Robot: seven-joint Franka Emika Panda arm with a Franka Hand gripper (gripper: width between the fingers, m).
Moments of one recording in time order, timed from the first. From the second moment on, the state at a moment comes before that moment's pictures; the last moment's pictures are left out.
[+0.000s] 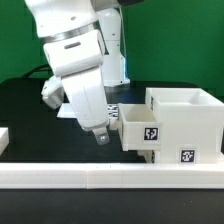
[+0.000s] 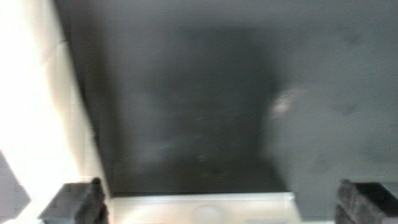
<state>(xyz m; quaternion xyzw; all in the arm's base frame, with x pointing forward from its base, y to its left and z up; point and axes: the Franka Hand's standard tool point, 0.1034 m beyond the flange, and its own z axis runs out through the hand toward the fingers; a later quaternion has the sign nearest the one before) 0.600 -0.032 0.060 -0.69 -0.71 -0.09 0.11</state>
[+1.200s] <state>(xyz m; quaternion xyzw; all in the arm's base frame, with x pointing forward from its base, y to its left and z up) 0.601 0.009 0.056 -0.68 -0.72 -0.10 0.09</state>
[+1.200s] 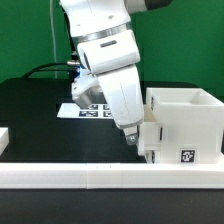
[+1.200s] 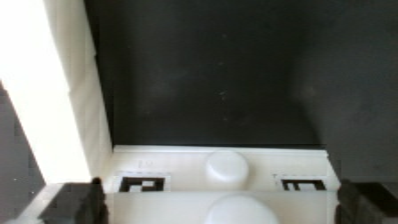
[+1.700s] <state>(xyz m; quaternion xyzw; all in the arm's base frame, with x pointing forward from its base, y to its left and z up) 0.601 0.020 0.057 -0.68 -0.72 -0.09 0.09</state>
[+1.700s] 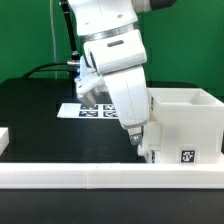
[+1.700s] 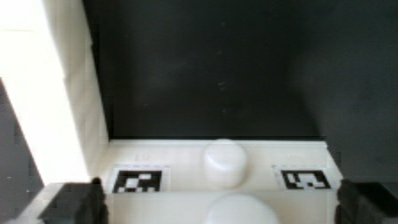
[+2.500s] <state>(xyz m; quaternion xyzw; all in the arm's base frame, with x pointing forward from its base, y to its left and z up) 0.607 -0.012 0.063 -0.69 -0.72 -0.09 0.05</state>
